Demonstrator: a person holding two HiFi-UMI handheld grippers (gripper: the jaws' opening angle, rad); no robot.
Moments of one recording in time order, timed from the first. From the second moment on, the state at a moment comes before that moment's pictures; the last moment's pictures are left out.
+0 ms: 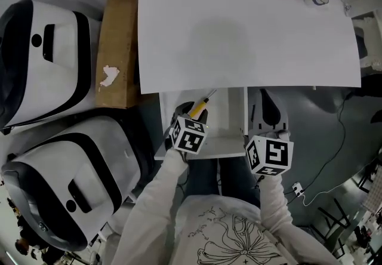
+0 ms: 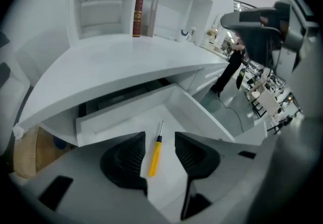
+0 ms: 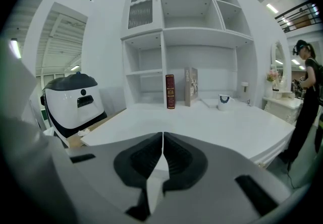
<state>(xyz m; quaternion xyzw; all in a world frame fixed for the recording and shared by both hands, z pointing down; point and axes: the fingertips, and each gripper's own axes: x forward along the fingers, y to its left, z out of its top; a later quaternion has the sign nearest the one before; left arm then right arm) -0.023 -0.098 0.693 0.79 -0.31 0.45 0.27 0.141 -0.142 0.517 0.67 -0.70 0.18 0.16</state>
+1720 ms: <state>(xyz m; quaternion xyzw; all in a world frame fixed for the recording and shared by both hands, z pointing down) -0.023 -0.096 0.829 0.73 -0.25 0.58 0.26 0.149 -0.158 0.593 0.66 -0.69 0.23 0.20</state>
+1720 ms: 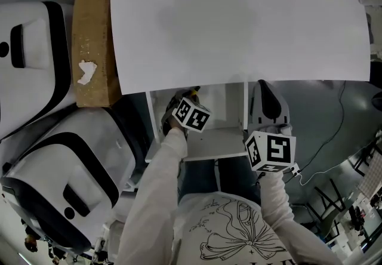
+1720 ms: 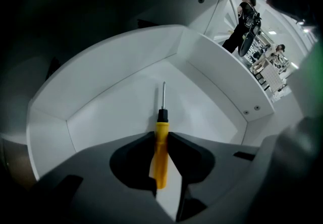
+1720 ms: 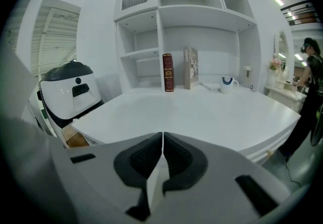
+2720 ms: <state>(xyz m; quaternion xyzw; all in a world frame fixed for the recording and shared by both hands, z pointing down) -0.010 -0.069 0.702 0.78 -0.25 0.53 0.21 0.142 -0.135 0.515 0.66 -0.71 0.19 0.17</state>
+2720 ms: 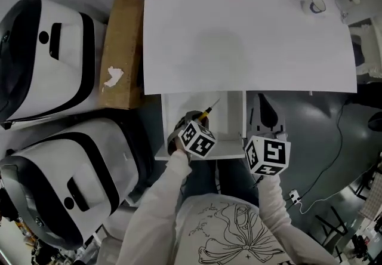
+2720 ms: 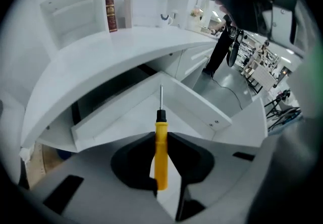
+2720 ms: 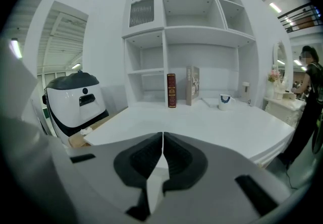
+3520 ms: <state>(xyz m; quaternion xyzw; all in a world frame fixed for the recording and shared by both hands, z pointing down) -0.023 -0.127 0.468 0.82 -0.43 0.34 0.14 0.114 -0.151 0.365 0.64 -0.75 0.10 0.08</state>
